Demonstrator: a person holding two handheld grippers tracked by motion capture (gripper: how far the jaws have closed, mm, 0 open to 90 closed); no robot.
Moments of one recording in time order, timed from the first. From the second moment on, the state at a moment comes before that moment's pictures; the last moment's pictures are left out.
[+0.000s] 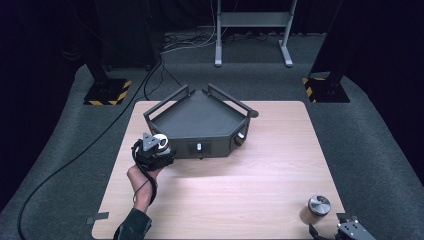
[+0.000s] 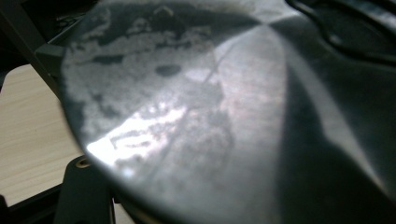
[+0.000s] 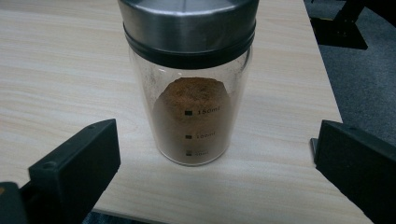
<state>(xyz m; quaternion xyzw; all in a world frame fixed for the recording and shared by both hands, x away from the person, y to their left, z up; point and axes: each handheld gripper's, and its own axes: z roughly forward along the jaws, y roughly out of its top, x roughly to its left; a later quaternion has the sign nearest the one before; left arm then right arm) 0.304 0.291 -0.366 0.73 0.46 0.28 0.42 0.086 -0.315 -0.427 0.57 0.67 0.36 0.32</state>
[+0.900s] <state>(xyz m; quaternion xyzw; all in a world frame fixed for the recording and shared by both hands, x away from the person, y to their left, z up) 0.304 0.287 -0.348 0.73 0.45 0.28 0.44 0.086 -0.315 -0.426 0.57 0.67 0.35 0.32</state>
